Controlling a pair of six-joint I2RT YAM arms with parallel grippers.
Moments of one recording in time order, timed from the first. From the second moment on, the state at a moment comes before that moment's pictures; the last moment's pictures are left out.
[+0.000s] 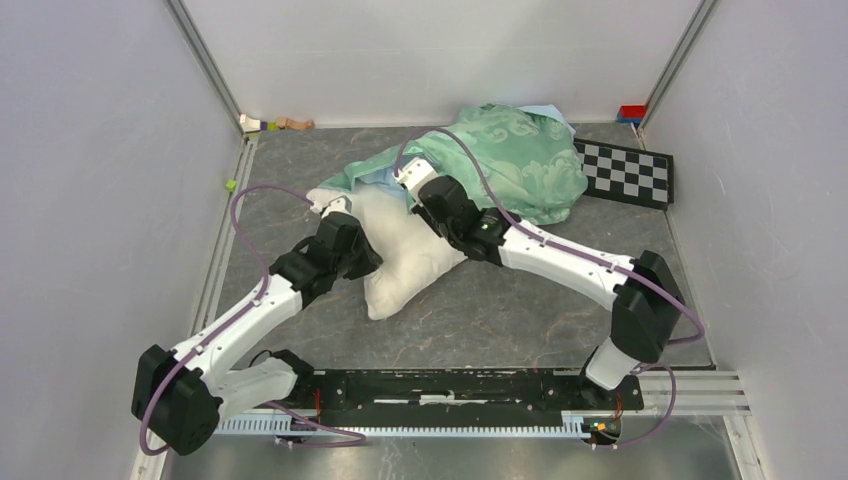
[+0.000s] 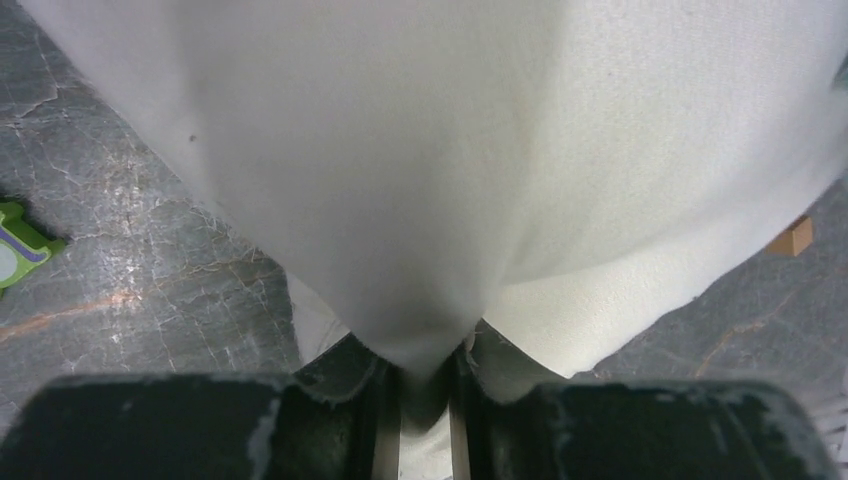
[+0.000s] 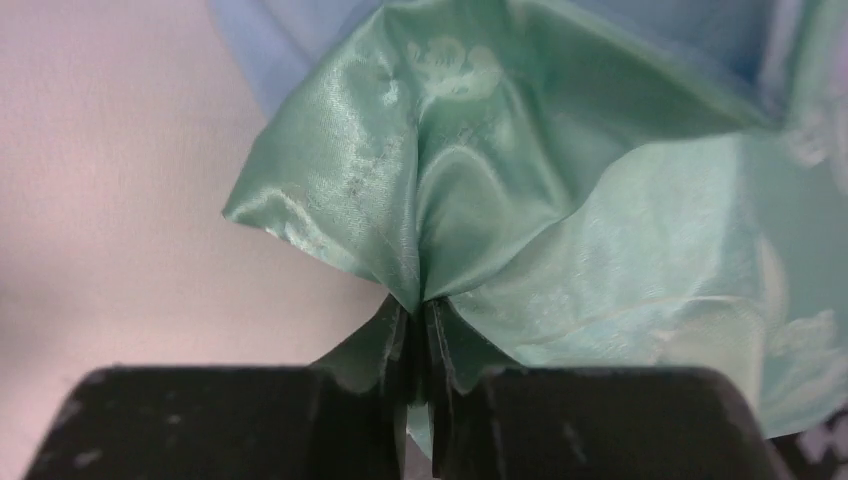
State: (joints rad) left arm -0.55 1.05 0.75 -0.46 -0.14 -0.77; right arm 0.91 1.62 1.29 -0.27 0.45 -0.12
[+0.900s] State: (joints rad) left arm -0.72 1.00 1.16 -0.73 0.11 -0.76; right arm 1.39 1.61 2.08 -0.69 0.87 -0.30
